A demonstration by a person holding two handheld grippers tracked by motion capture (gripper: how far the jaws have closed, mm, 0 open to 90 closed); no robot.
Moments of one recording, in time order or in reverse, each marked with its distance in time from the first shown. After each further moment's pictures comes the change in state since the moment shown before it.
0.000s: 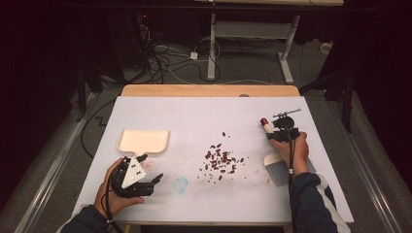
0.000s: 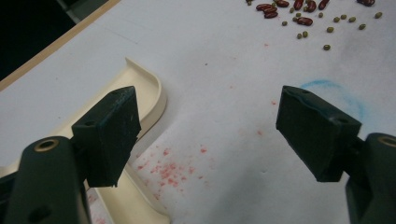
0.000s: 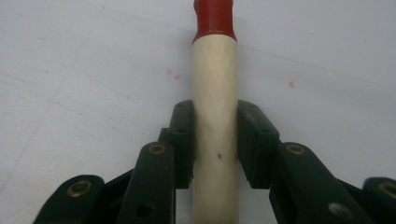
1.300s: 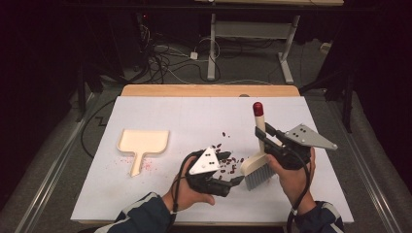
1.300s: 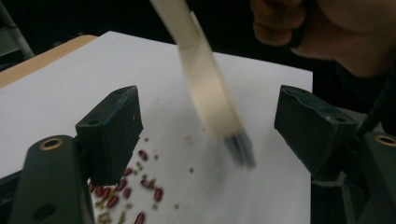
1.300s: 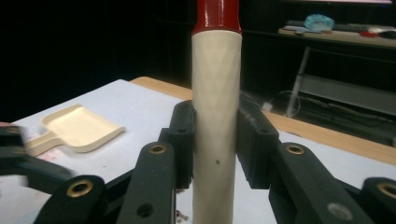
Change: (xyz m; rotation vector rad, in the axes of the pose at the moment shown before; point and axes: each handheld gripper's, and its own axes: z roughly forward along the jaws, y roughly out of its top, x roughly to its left) left arm -0.102 0.158 0.058 -0.283 -0.481 -0.072; right arm 0.095 -0.044 -0.161 -0.724 0.220 -0.152
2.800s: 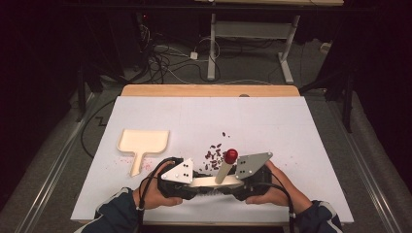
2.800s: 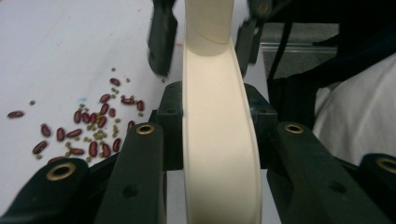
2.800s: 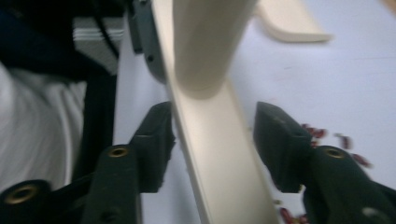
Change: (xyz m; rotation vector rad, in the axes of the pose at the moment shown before) left arm 0.025 -0.032 -0.062 0.235 -0.230 0.229; right arm 0.058 -0.041 0.038 0.400 0.742 -0.471
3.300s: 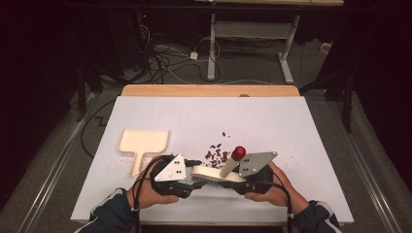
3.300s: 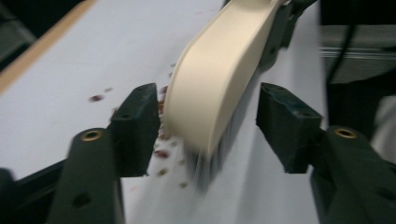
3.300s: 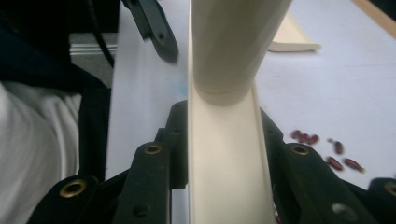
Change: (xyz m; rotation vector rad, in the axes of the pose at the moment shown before) left arm -0.001 -0.011 -0.020 -0.003 0.287 -0.030; right arm -0.006 -0.005 -0.005 -0.072 -0.050 0.017
